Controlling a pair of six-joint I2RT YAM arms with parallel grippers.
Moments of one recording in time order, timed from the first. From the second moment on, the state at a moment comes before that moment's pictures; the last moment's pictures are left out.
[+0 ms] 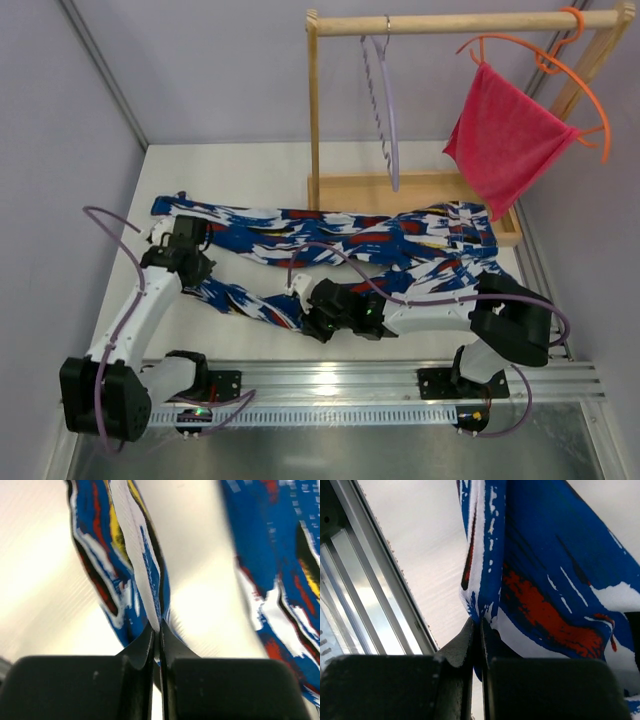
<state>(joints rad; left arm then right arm) -0.14 1.21 0.89 -0.80 -0.36 -0.86 1.19 1.55 0.75 0.08 -0.07 0.21</state>
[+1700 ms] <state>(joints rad) 0.34 1.41 0.81 -0.78 -0.24 -0.82 0.99 2.02 1.38 -0.38 -0.30 -0.05</state>
